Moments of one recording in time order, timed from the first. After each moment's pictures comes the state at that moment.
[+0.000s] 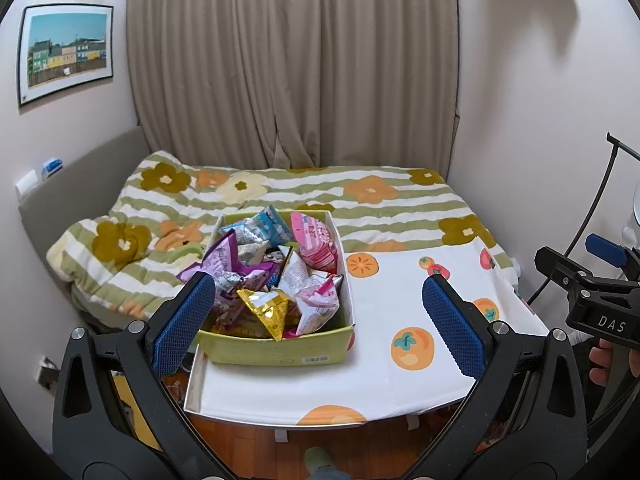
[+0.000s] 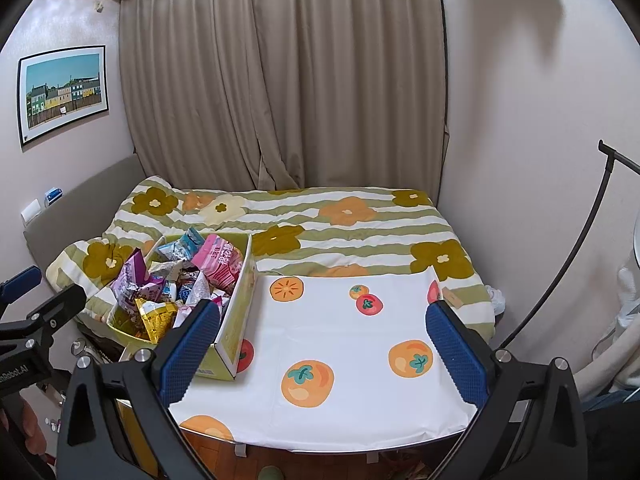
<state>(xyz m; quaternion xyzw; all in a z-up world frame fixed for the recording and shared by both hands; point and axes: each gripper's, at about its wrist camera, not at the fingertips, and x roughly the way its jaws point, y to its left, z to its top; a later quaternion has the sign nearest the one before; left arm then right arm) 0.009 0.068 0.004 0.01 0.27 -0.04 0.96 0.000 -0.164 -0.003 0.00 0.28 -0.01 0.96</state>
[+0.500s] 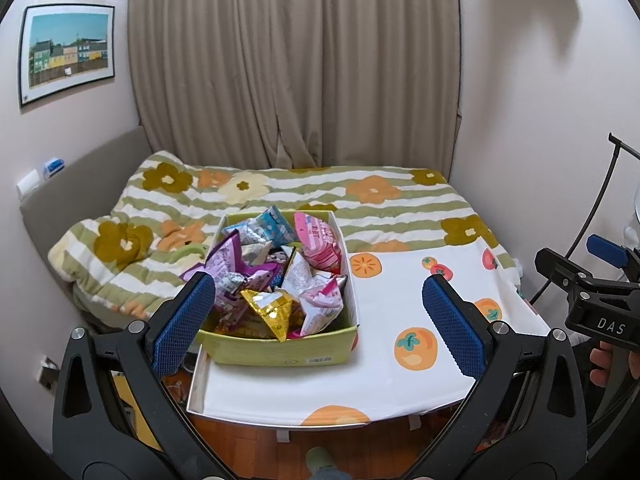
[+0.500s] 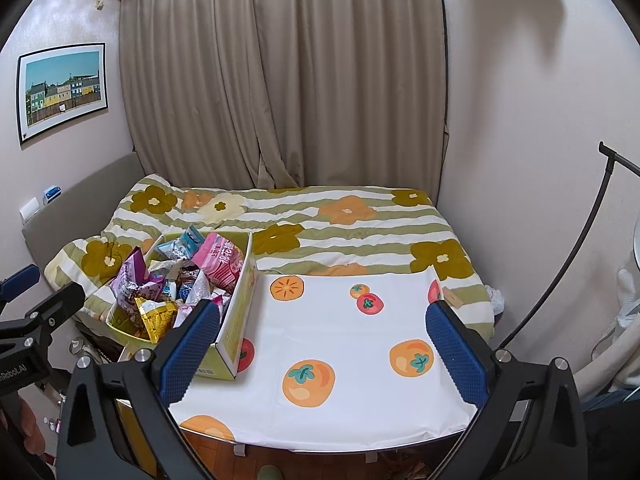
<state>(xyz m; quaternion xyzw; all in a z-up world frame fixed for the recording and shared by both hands) 0.009 0.070 0.005 0.02 0.27 -0.04 0.96 0.001 -0.163 -0.004 0.00 0.28 -0.01 0.96</state>
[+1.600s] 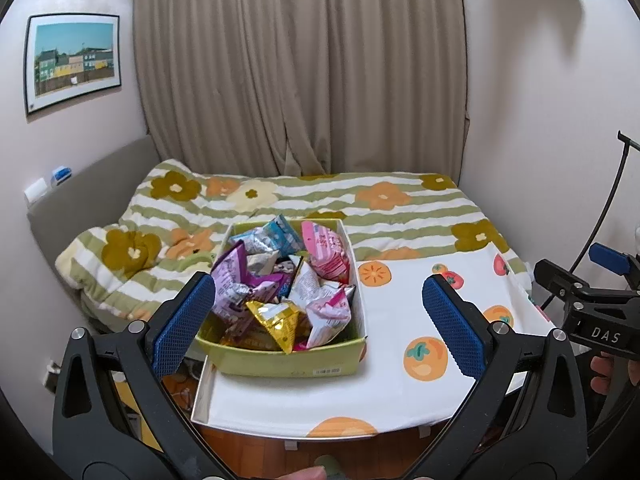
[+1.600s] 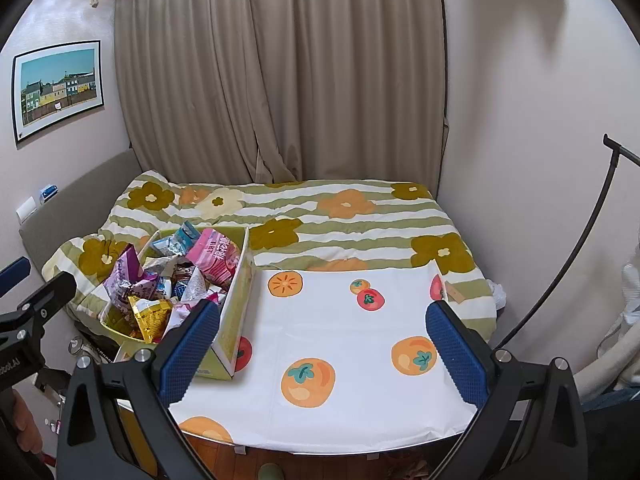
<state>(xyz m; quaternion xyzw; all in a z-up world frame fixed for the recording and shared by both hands) 0.022 0.056 -0.002 0.02 0.25 -0.02 0.97 0.003 -0.165 -0.014 0.00 0.28 -0.01 0.96</state>
